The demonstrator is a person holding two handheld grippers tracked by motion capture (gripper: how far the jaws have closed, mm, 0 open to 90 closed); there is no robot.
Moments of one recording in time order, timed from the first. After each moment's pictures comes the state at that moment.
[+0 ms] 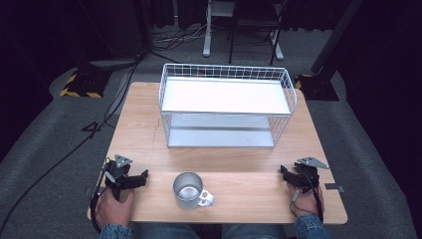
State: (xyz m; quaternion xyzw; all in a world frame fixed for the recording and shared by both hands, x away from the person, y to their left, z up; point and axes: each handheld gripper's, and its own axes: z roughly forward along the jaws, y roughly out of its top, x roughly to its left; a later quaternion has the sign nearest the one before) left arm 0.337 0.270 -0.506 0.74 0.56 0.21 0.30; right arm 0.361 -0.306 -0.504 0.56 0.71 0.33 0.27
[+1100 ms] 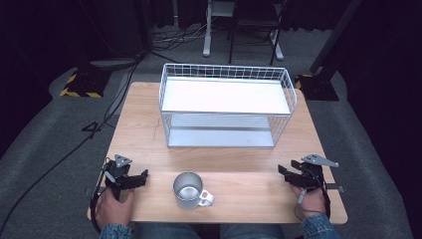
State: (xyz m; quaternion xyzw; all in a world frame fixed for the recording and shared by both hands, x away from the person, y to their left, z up) left arm 0.337 0.271 -0.506 0.74 0.56 0.21 0.30; right arm 0.345 -0.300 -0.464 0.51 0.74 0.39 0.21
